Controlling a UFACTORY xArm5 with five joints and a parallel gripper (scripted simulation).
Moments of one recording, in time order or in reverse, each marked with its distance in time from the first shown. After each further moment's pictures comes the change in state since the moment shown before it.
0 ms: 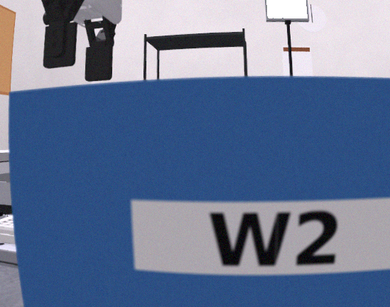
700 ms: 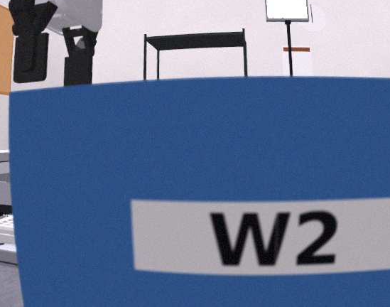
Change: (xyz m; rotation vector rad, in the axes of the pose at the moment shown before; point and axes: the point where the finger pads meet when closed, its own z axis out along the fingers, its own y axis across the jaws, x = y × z) arm 0.010 -0.033 0.017 0.001 0.000 0.001
